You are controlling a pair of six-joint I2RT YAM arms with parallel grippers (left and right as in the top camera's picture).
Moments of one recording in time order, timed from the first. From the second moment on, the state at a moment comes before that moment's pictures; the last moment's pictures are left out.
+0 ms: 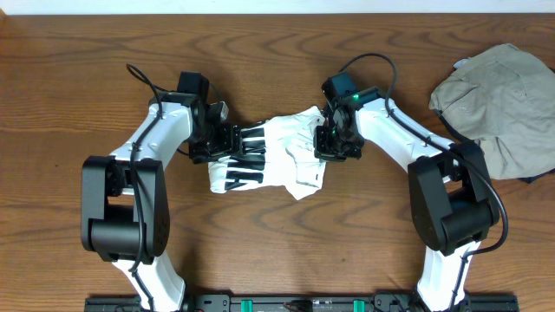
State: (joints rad) left arm -0.10 1.92 1.25 -0.84 0.35 -0.20; right arm 0.41 2.04 1.41 -0.87 -0.27 0.47
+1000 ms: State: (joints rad) left arm -0.10 1.88 1.25 -0.89 0.32 -0.17; right arm 0.38 1.94 1.56 -0.96 -0.15 0.50
